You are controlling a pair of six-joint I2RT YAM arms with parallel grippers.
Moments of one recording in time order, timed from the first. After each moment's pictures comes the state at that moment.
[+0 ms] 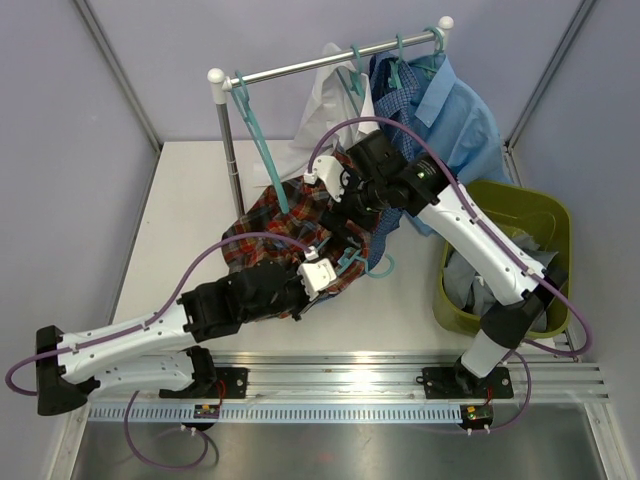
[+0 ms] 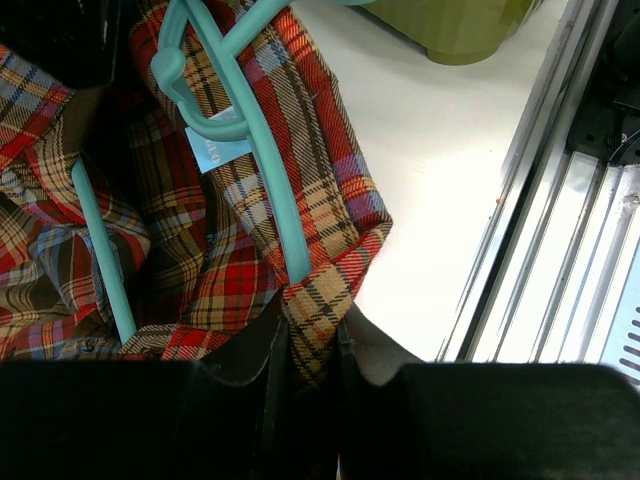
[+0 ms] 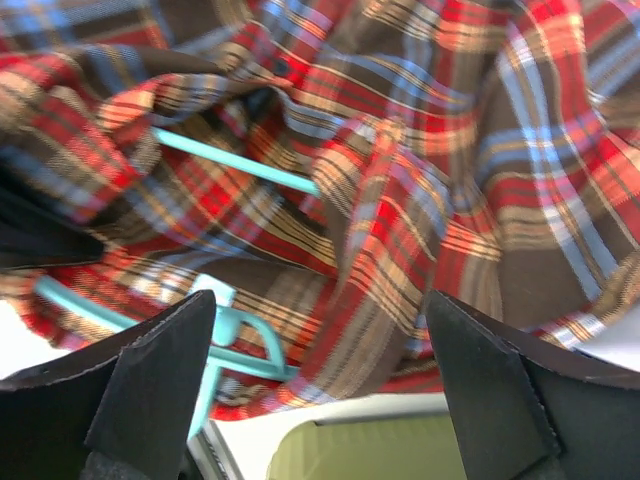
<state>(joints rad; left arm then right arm) -1.17 0.93 0.81 -0.33 -0.08 0.10 0.76 1.67 1.96 -1.19 -0.22 -0.42</state>
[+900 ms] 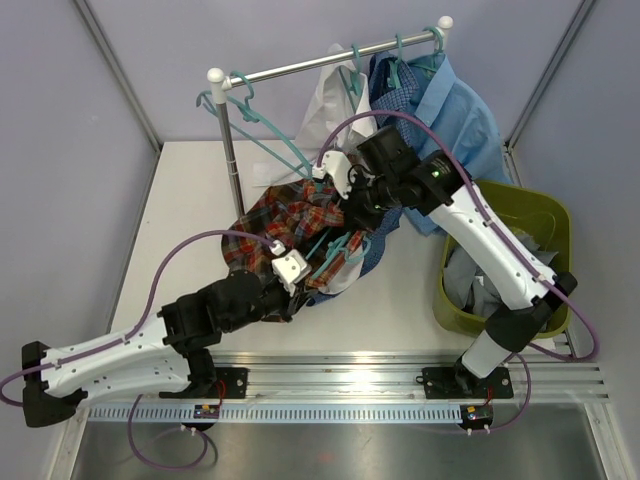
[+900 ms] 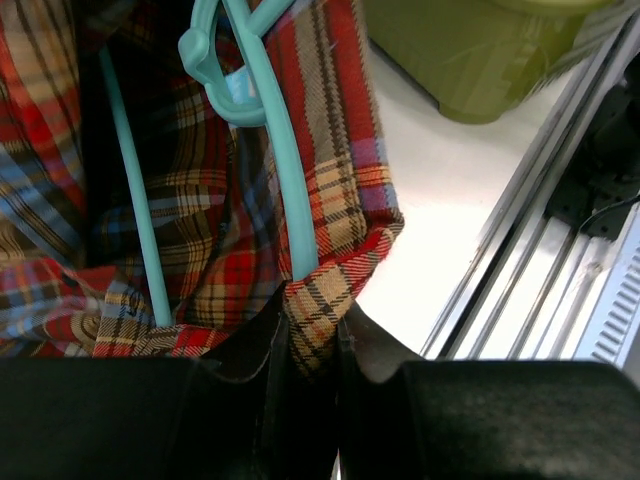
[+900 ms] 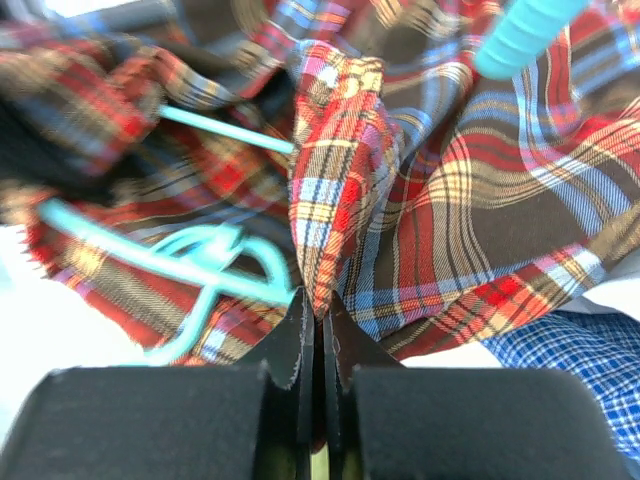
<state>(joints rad) -1.17 0.77 0.71 -0.28 -0.18 -0.08 0.75 1.65 1.97 -1.22 -0.24 -0.40</state>
